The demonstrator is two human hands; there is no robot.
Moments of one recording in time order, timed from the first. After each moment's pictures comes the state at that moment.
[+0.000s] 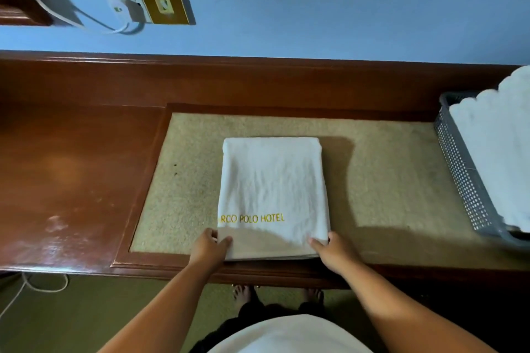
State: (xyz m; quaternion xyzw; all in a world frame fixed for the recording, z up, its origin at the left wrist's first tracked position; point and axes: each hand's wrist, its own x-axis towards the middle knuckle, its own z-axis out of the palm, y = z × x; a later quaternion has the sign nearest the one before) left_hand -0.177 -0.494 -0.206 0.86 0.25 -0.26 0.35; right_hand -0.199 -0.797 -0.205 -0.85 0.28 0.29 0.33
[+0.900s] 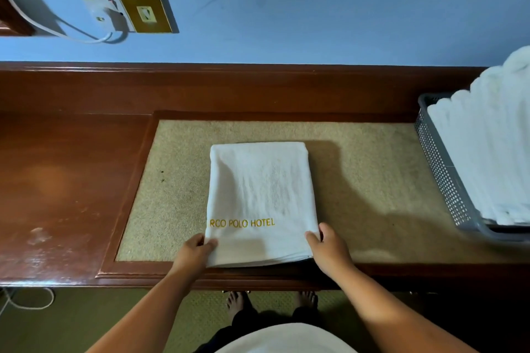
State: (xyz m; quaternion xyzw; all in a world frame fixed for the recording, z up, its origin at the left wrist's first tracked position) left_hand -0.187 -0.492 -0.193 0.79 0.27 -0.24 0.50; right_hand -0.212 -0.800 -0.176 -0.85 0.25 0.16 0.43
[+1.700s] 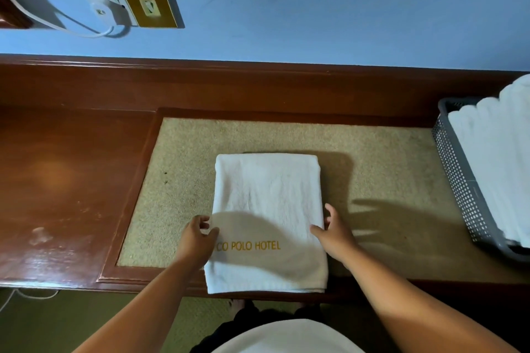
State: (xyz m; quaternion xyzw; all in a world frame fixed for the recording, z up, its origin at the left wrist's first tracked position) left_hand -0.140 -0.490 -0.200 0.87 0.22 -0.17 0.41; right_hand -0.149 -0.813 -0.178 -0.82 0.27 0.22 0.46
